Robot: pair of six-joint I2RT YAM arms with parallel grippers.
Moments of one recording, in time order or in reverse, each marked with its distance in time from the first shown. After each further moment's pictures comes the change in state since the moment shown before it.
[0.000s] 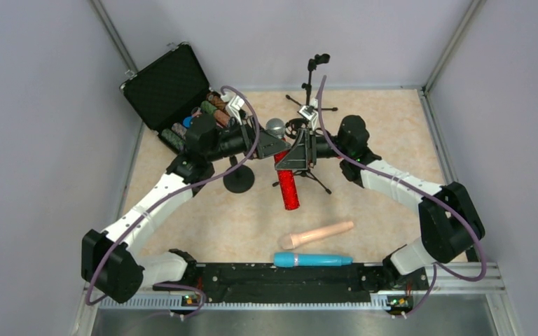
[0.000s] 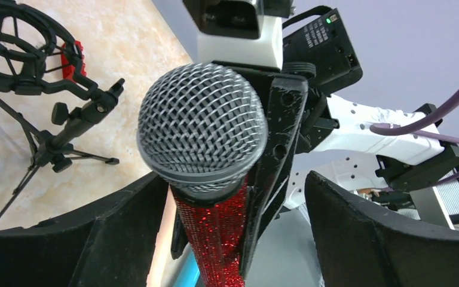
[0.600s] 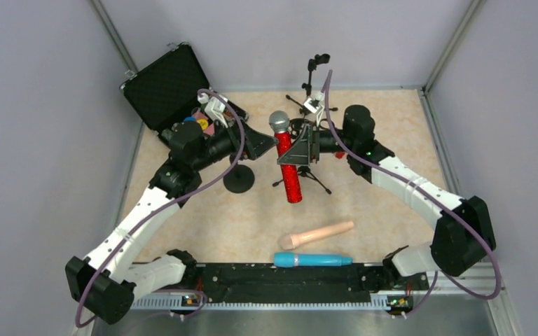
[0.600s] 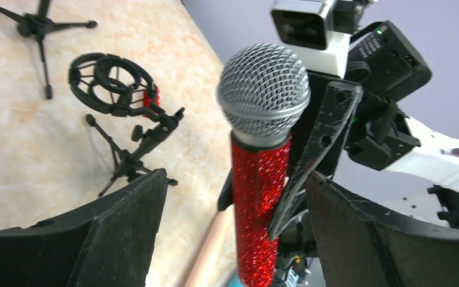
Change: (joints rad) left arm 0.000 -0.148 0.000 -0.143 -0.237 0.140; right arm -0.009 -0.082 0.111 -0.385 0.084 -0.290
